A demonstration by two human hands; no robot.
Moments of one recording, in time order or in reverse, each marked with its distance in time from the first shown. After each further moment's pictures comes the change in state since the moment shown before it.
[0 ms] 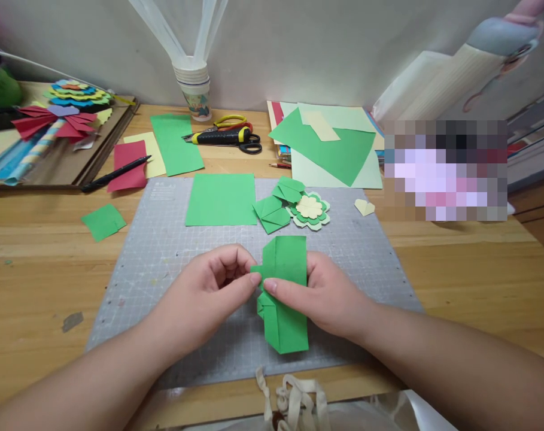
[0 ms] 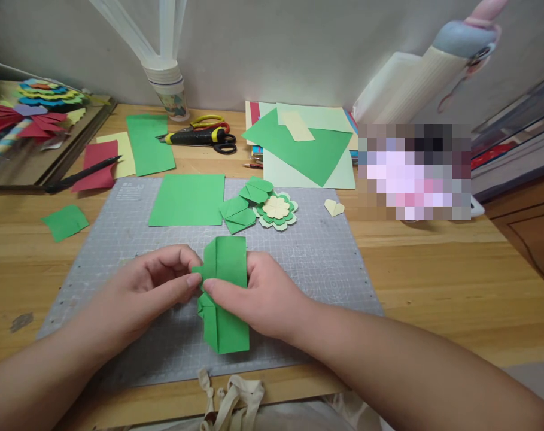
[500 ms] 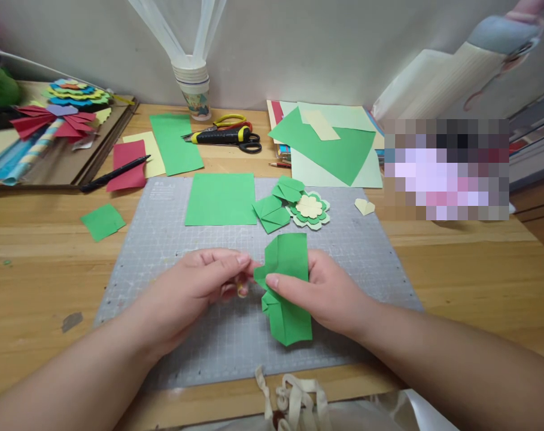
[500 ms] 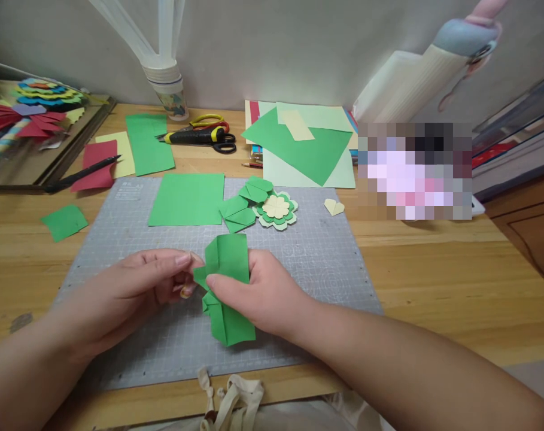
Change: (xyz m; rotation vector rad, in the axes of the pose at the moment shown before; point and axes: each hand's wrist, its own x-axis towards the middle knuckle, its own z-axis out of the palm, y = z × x) left_hand 0.002 0.000 -0.014 -0.199 -0.039 -0.218; right_hand 0.000 -0.003 0.000 -0.039 0.032 0.011
